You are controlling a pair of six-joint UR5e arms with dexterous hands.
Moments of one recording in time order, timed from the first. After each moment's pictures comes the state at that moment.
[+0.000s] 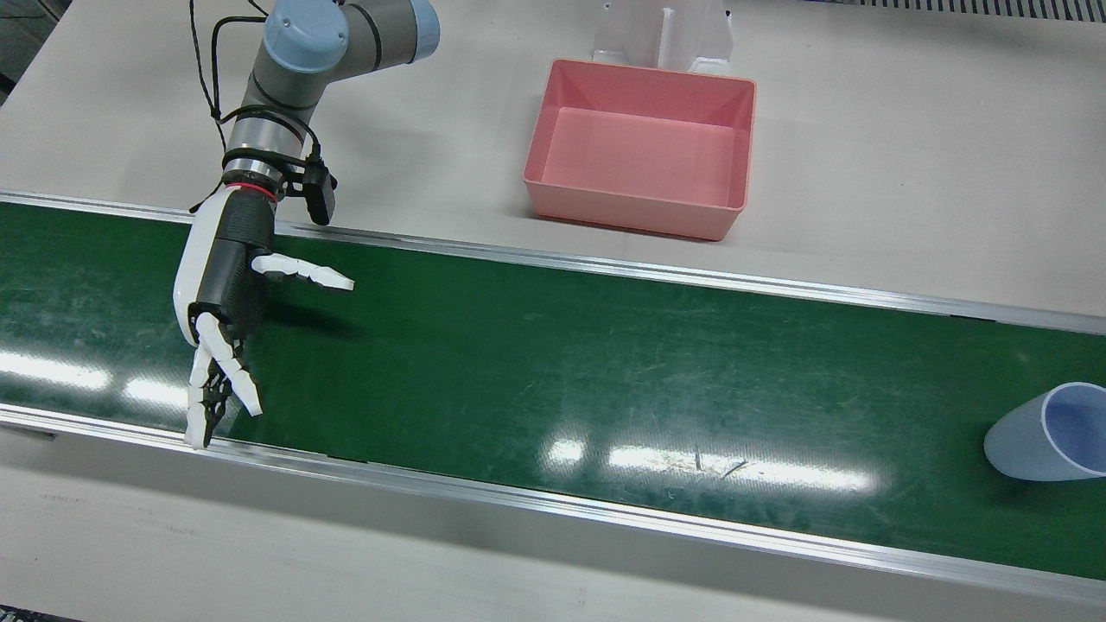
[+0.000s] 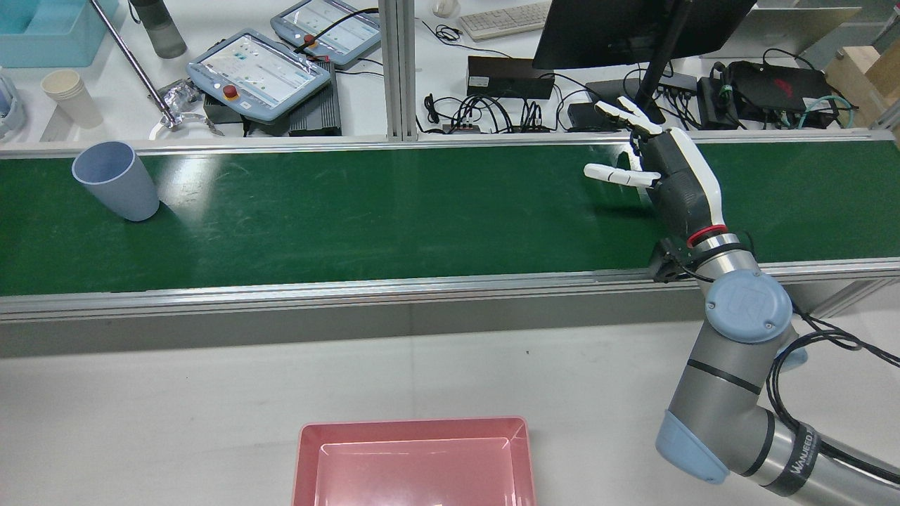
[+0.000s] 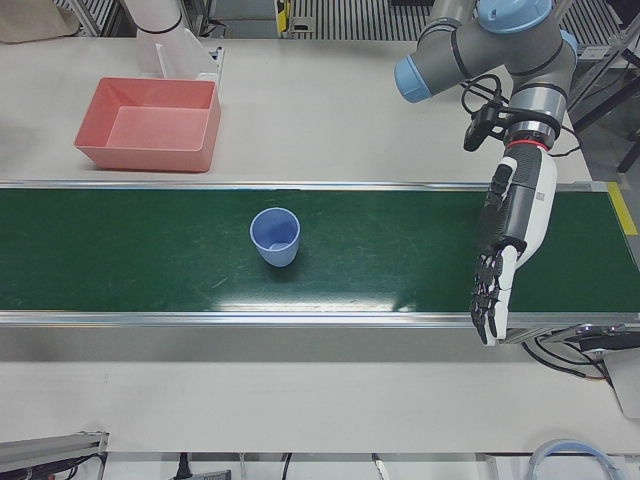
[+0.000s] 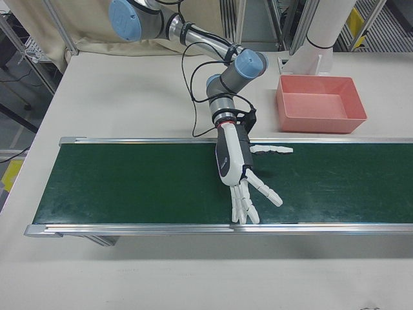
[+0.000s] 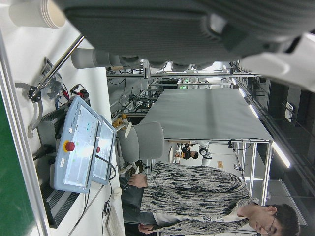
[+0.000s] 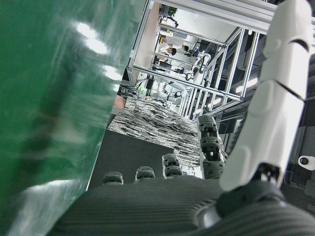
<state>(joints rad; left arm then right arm) -1.44 -1.73 -1.74 0.22 1.79 0.01 0.70 -1.25 1.84 -3.55 -0.77 -0.38</state>
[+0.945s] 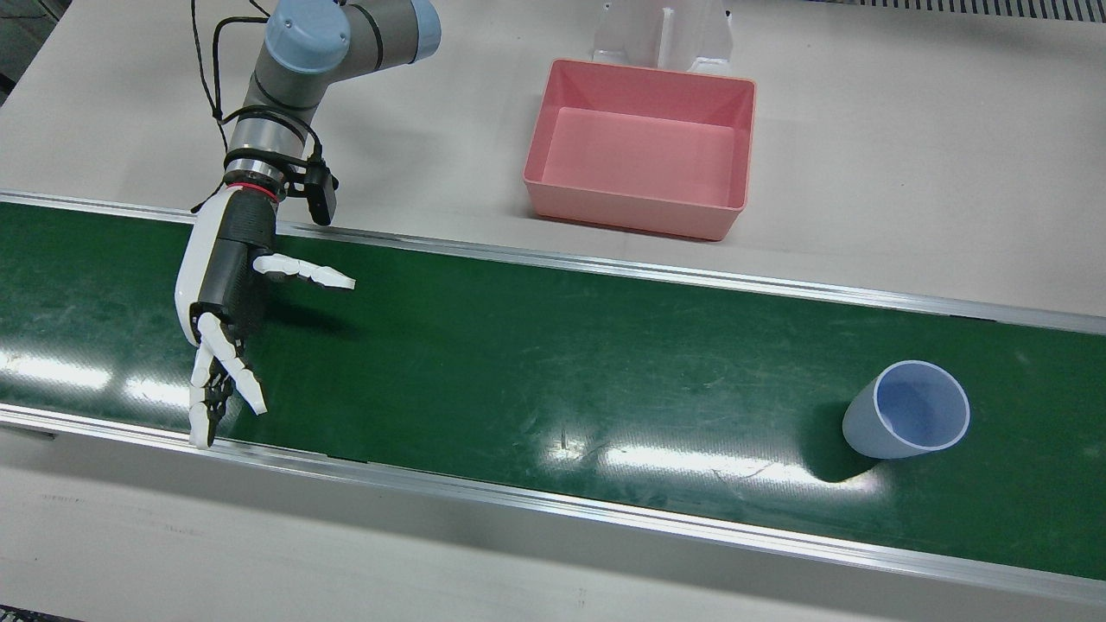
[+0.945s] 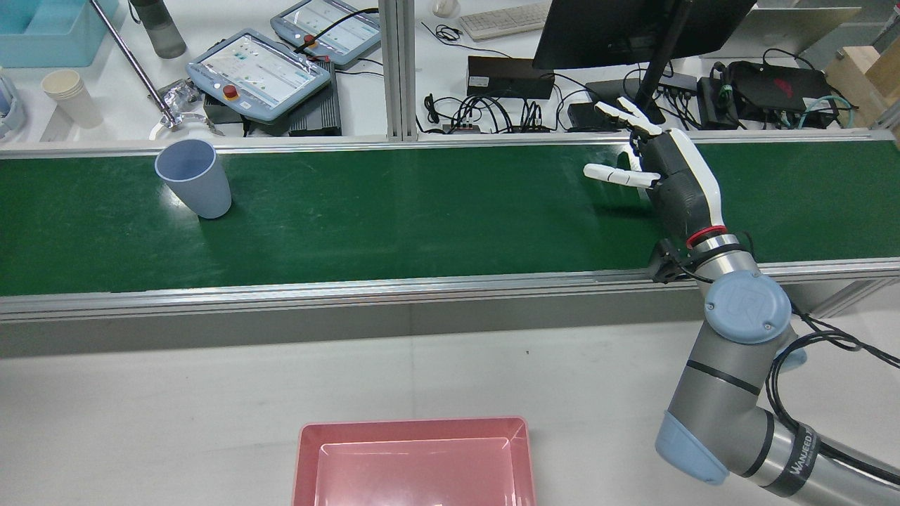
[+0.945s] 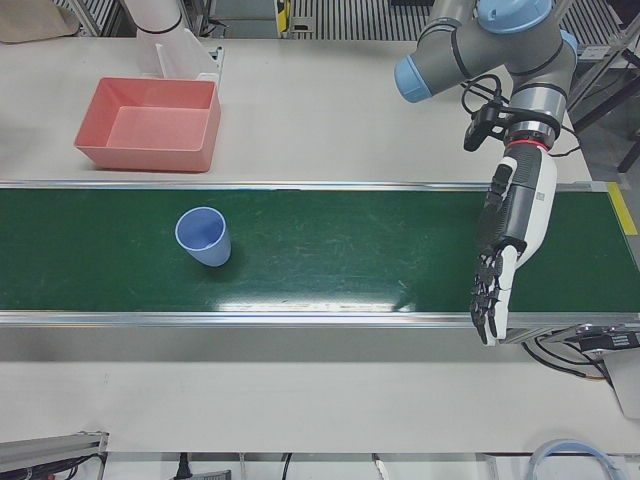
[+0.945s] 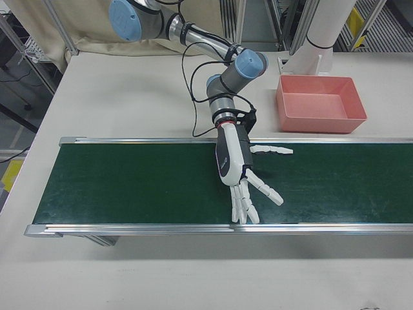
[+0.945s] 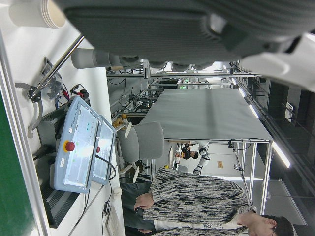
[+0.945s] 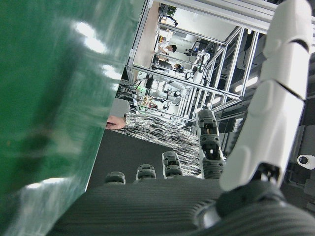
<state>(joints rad) -1.44 -1.73 -1.74 0.22 1.79 0.01 0.70 -1.25 1.84 -3.55 -0.76 -0.38</state>
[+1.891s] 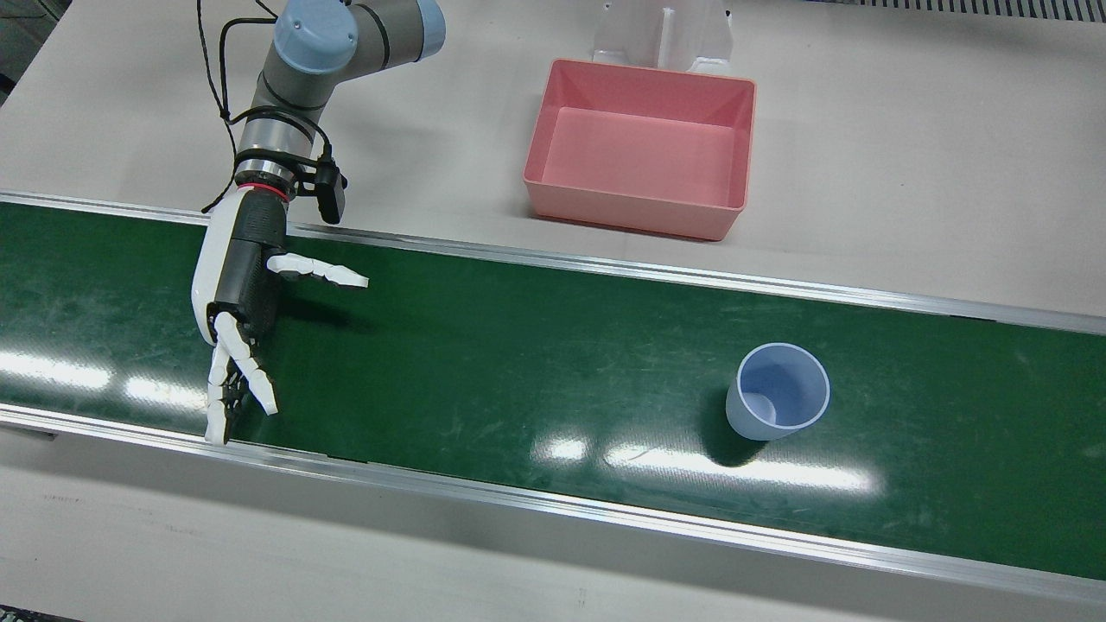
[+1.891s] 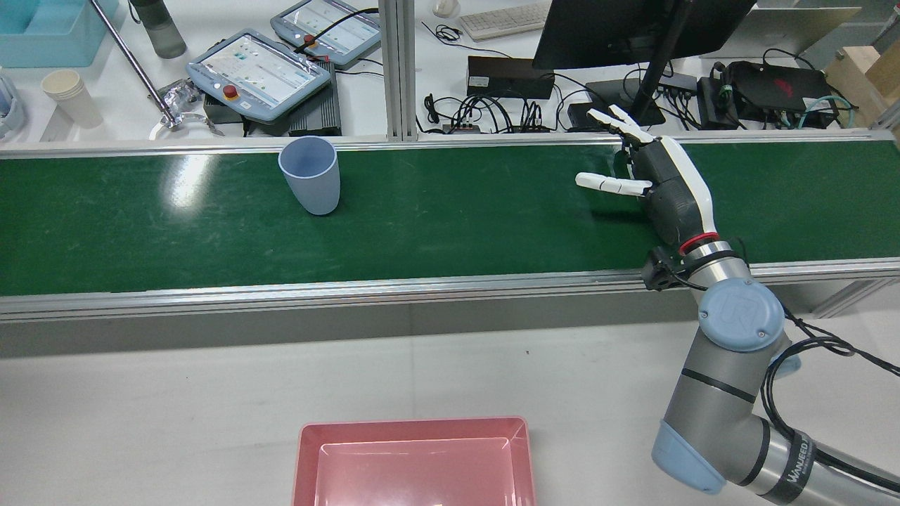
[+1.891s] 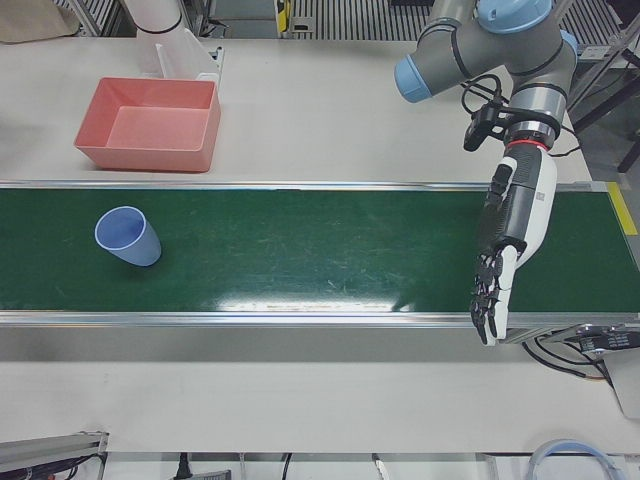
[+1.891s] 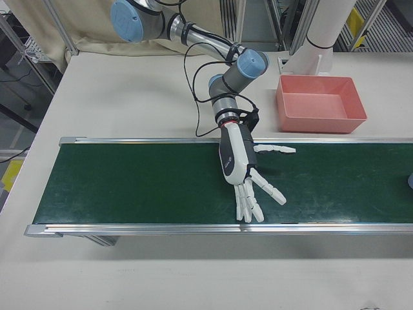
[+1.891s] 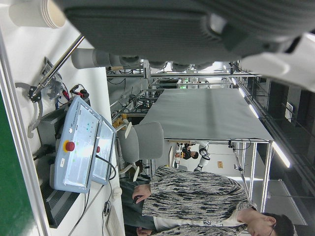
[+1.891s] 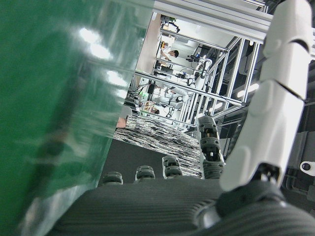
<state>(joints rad) -1.44 -1.73 -1.74 0.22 1.79 0.01 0.68 -1.25 1.84 -3.55 -0.76 -0.39</state>
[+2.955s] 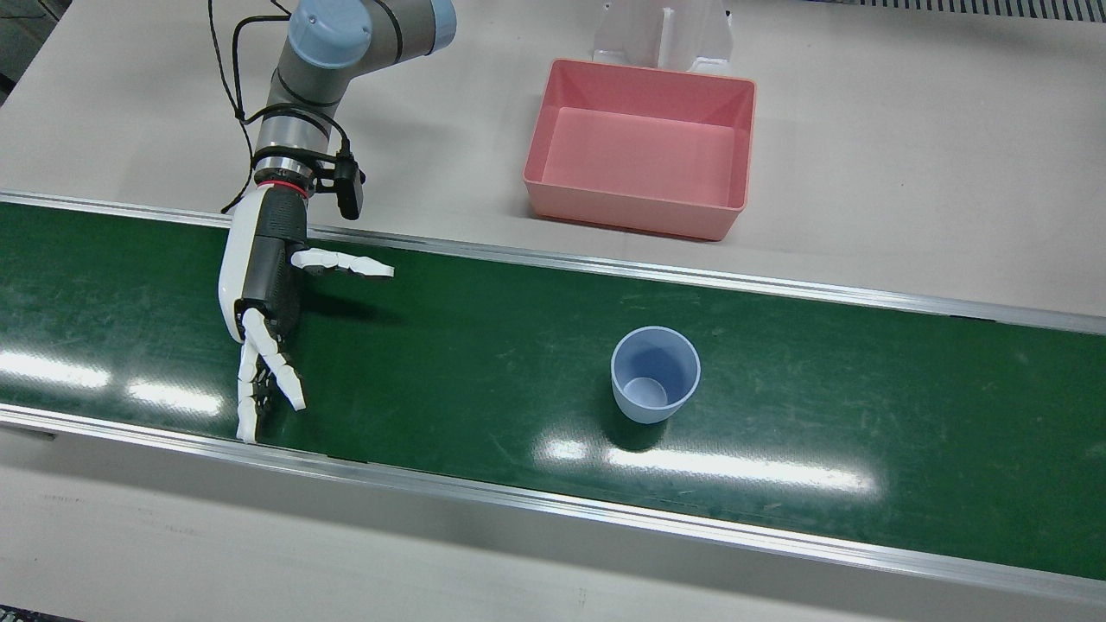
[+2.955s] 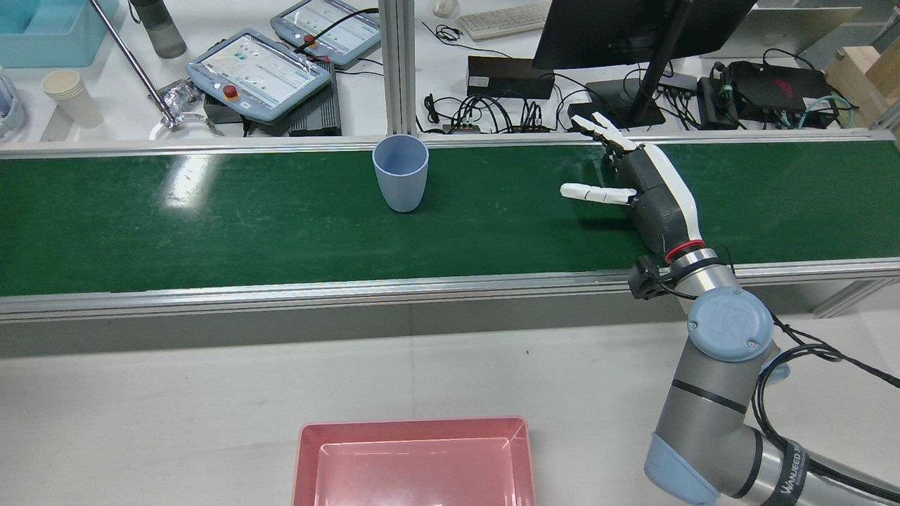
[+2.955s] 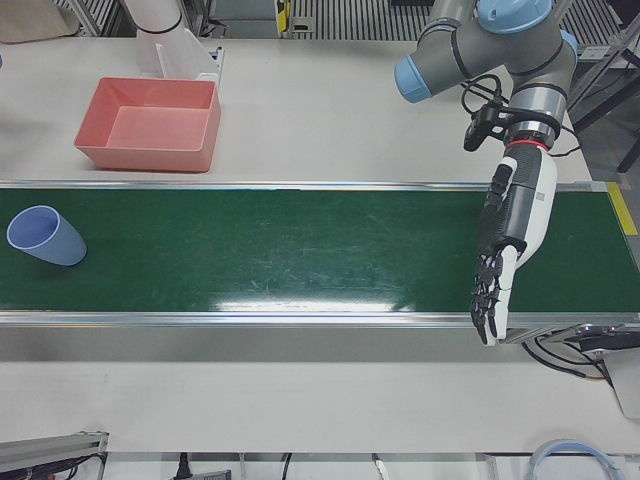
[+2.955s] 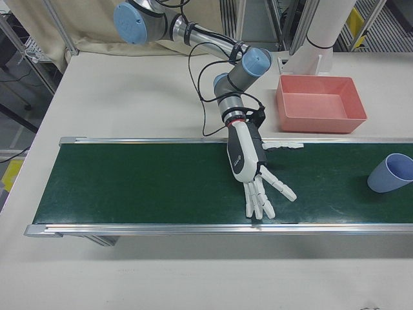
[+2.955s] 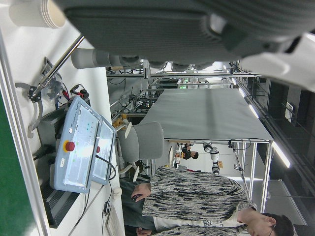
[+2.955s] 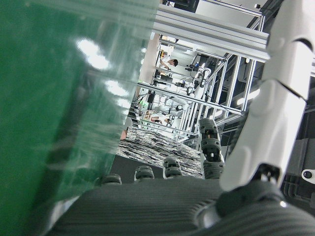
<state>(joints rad) -1.44 -1.73 -1.74 0.22 1.79 0.01 0.65 -1.24 1.86 -3.55 -0.76 -0.39</state>
